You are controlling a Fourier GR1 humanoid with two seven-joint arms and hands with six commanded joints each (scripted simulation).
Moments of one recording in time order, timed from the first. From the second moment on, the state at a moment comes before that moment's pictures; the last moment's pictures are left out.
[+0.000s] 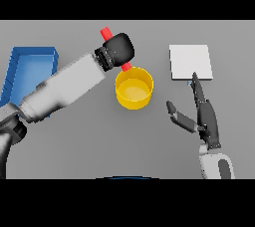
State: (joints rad) left arm -1.18 0.29 -0.96 -0.81 -1.10 -0.32 -0.12; right arm 0.09 -0.03 0.12 -1.71 0.23 -0.06 -0.09
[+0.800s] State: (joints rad) left arm -1.42 0.26 -1.17 -0.74 -1.35 -0.28 -0.24; right arm 0.11 -0.03 0.12 -1.72 0.22 -0.06 -0.11
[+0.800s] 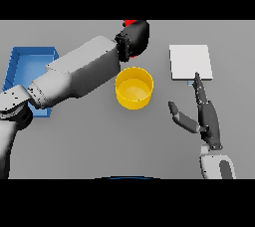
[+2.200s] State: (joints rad) left arm -1.12 0.62 -0.04 -0.34 -0.32 0.03 0.24; right arm 0.06 -0.06 0.14 -1.67 0.22 -0.01 -0.13
